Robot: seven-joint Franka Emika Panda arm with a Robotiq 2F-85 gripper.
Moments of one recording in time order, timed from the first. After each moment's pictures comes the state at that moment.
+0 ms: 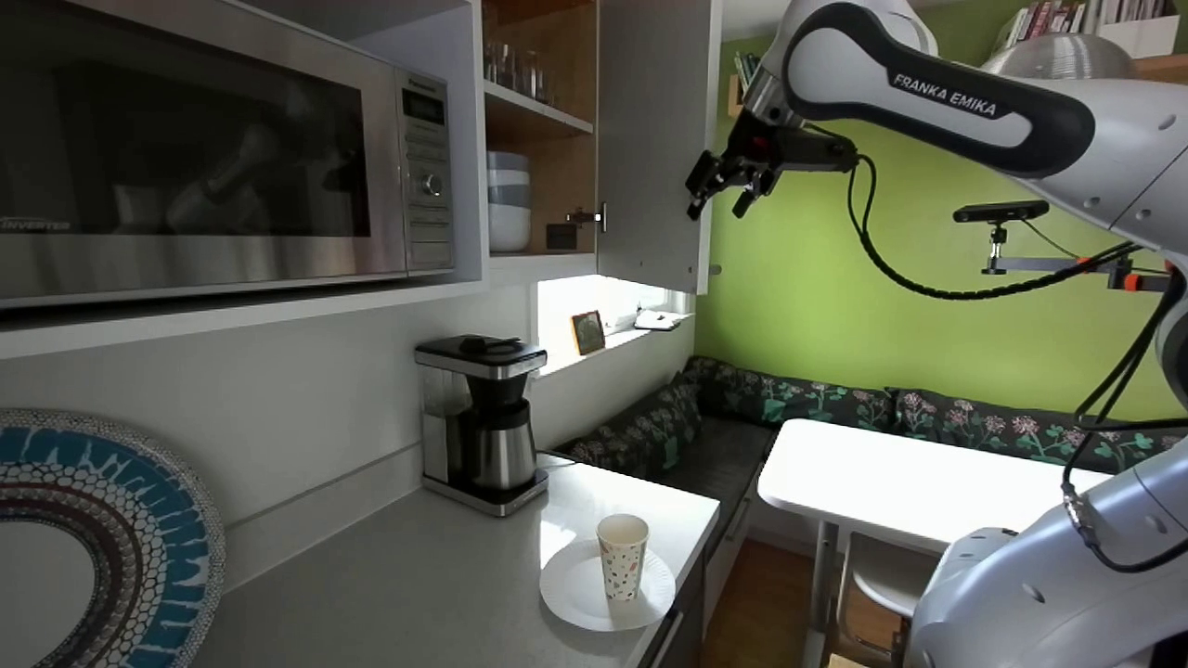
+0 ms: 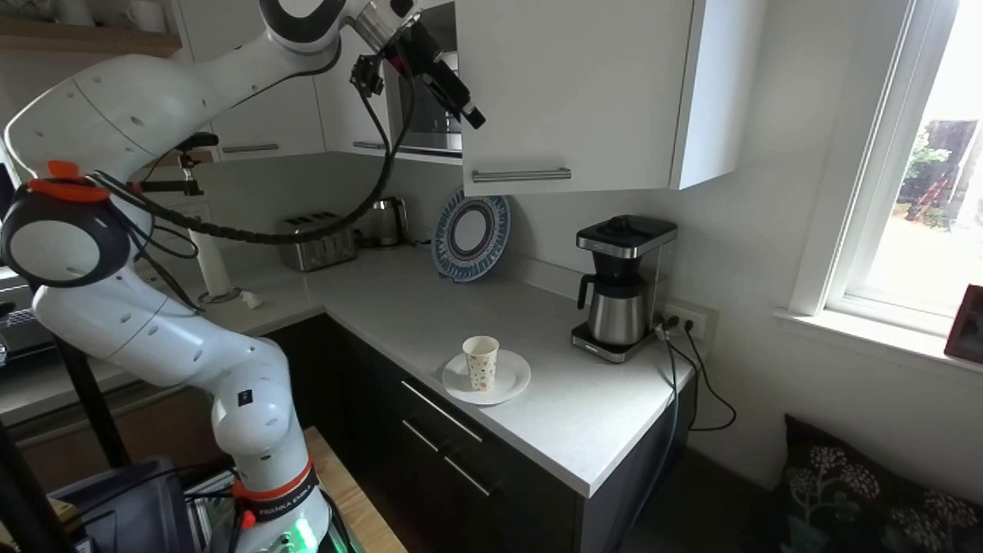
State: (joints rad) arm -0.25 -0.65 -0.03 -1.70 -0.23 1.74 0.17
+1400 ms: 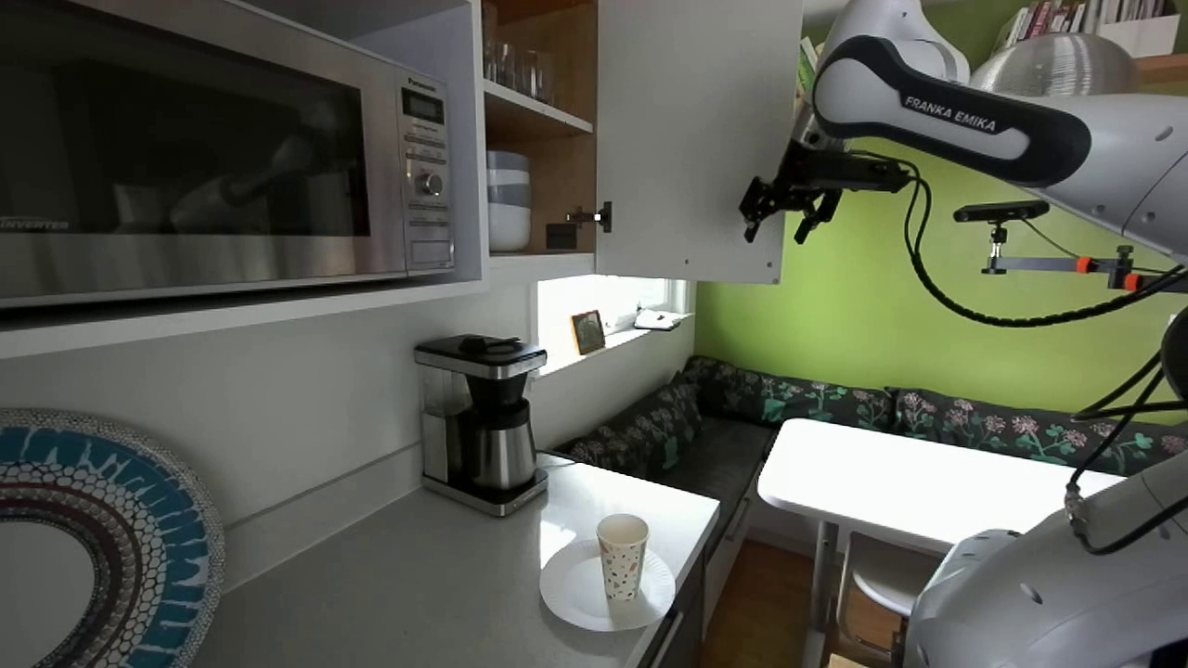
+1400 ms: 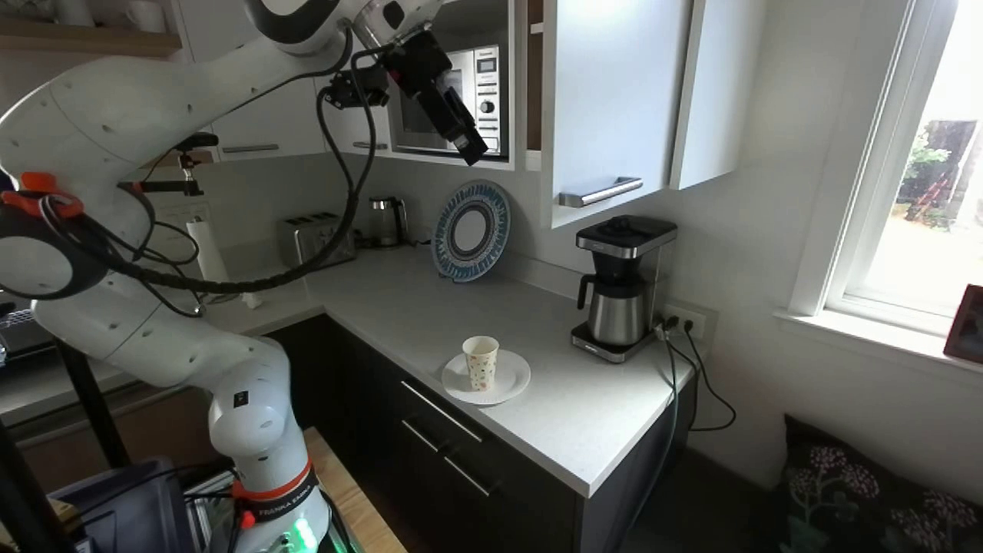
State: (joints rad) arm -0.30 -0.67 -0.16 -1.73 -0.29 1.63 0.30
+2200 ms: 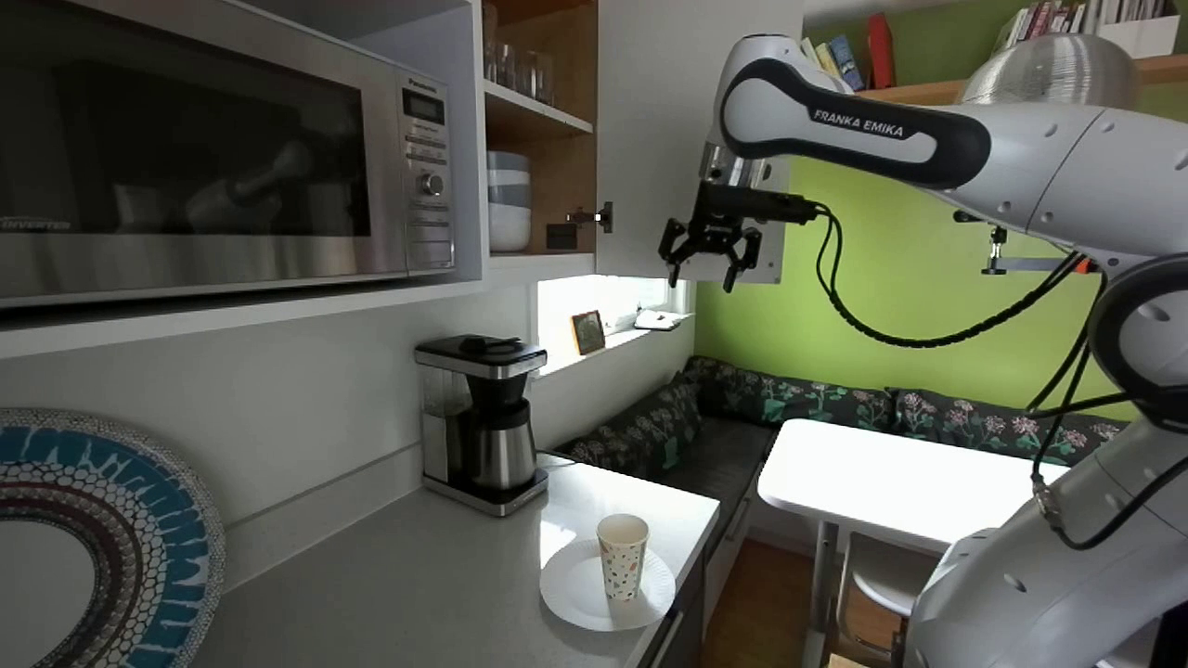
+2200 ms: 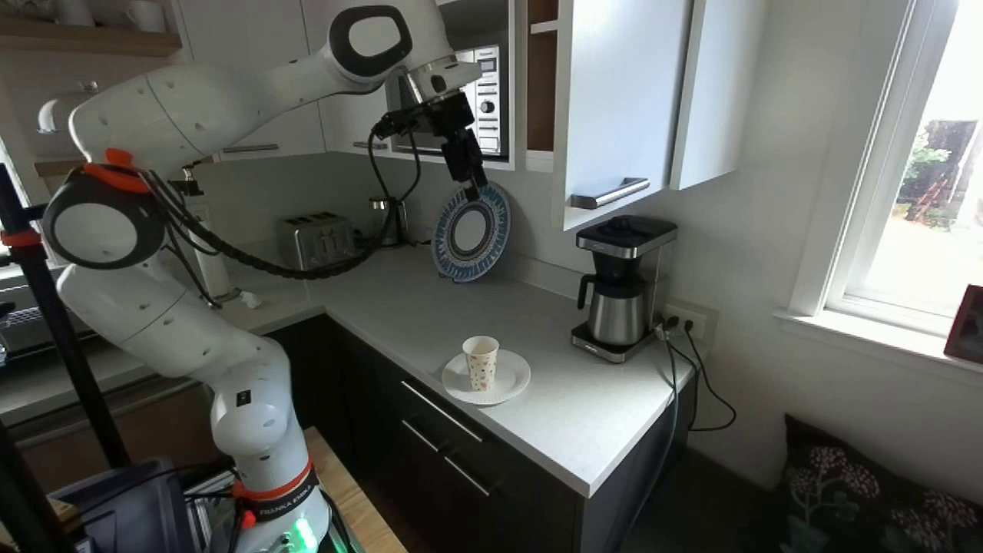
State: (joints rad) arm -0.27 -0.53 -0.02 -1.74 -0.13 1.54 0.57
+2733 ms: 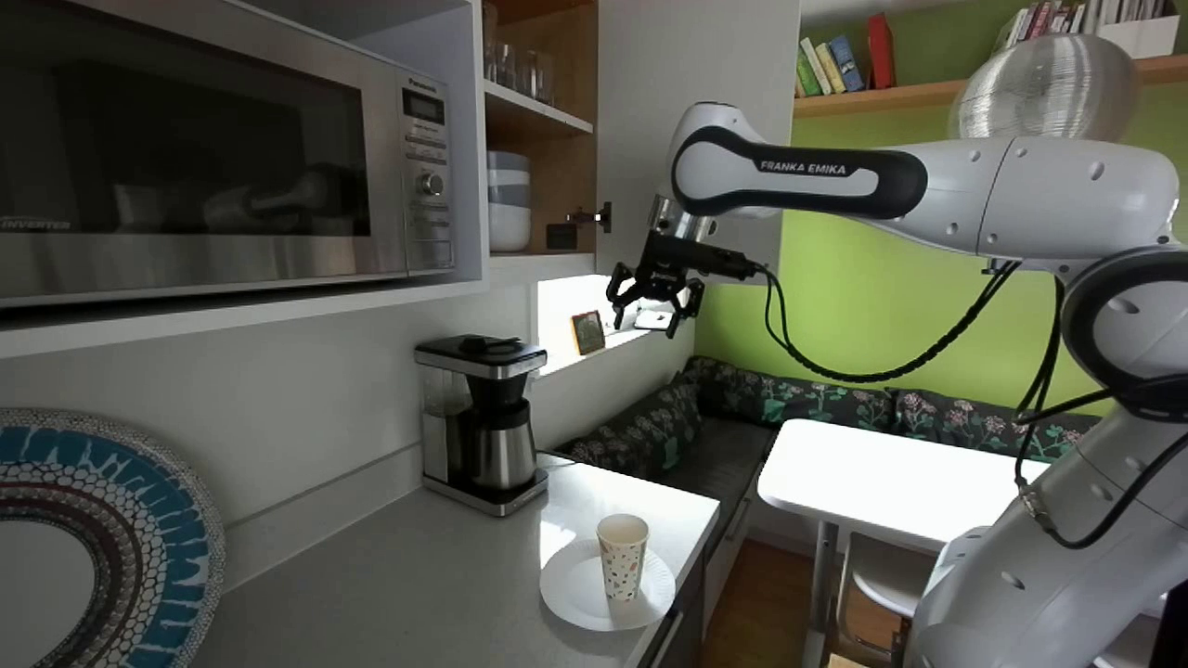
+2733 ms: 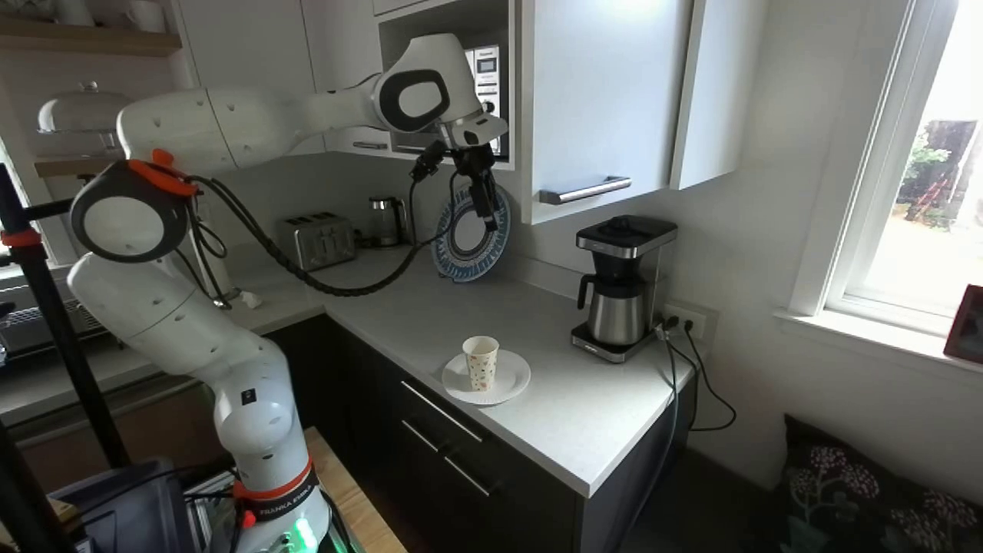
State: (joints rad) arm -0.21 -0.47 -0.01 -1.90 0.00 1.78 0.59
